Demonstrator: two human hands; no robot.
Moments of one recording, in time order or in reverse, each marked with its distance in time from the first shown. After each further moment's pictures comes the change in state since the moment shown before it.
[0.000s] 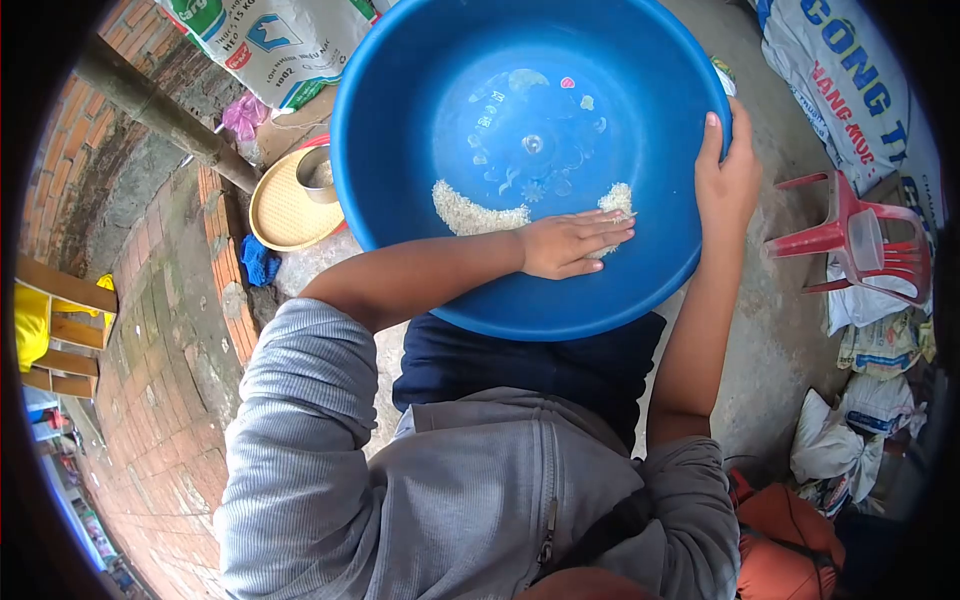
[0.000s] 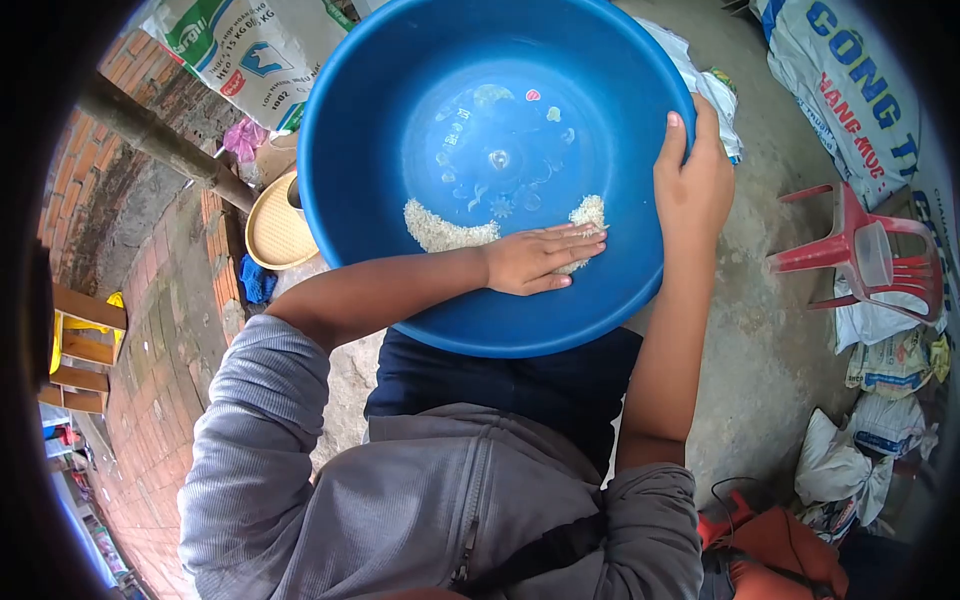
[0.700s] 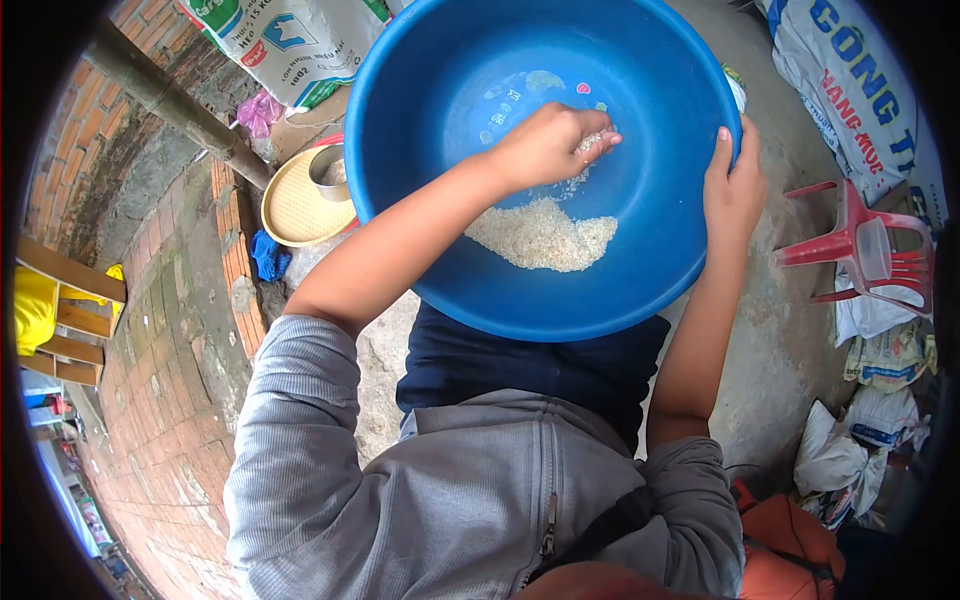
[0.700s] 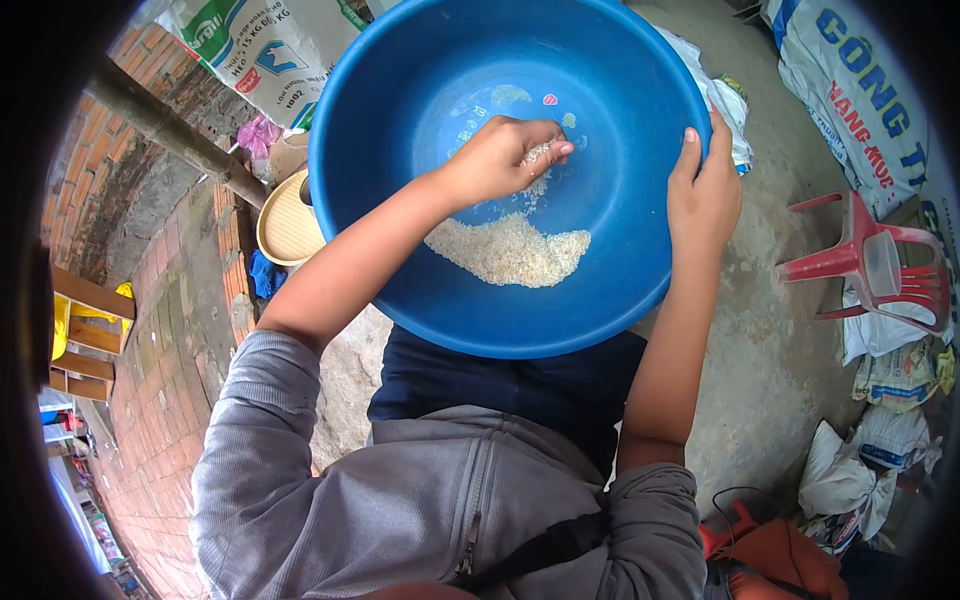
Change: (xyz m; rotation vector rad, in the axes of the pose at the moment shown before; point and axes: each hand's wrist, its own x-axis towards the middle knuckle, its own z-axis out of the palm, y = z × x) left_hand 0.033 0.008 -0.128 -0.020 0.347 -0.415; right_hand -0.008 0.009 -0.001 -0.003 -0.024 0.079
